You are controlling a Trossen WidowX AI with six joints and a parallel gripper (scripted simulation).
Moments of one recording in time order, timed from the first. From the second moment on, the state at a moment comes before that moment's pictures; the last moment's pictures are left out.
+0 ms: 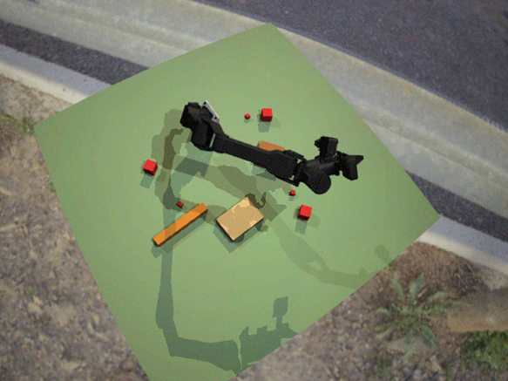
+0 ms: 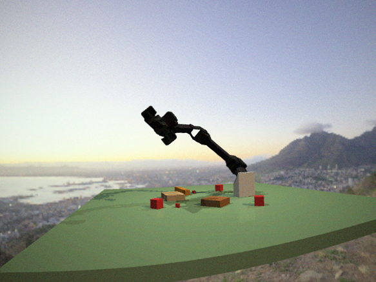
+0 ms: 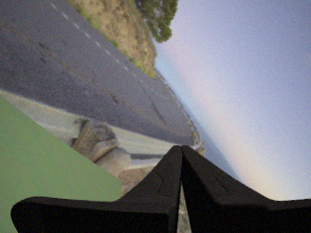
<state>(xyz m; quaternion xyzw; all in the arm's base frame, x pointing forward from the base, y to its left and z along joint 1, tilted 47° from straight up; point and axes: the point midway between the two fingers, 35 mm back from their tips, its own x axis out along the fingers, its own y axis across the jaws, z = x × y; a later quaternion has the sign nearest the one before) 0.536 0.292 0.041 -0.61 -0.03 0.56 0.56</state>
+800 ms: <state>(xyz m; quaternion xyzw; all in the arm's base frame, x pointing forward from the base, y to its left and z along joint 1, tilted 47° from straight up) 0.409 0.271 -0.110 -0.60 0.27 0.62 0.42</state>
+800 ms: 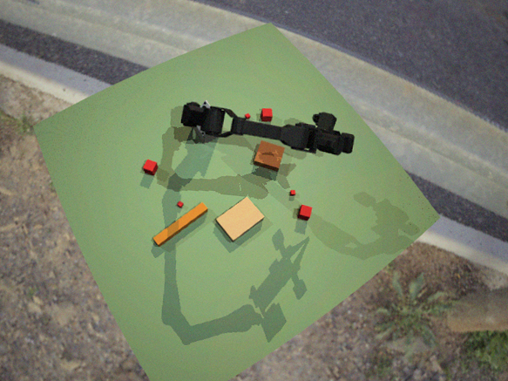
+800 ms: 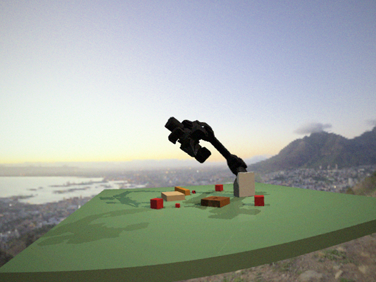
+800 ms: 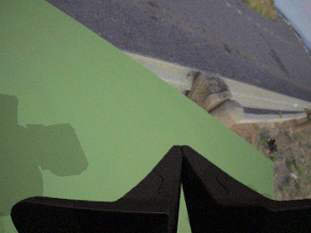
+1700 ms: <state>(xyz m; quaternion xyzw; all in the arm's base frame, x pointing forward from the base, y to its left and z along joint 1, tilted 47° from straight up) 0.248 0.160 -0.175 -0.67 0.54 0.50 0.10</state>
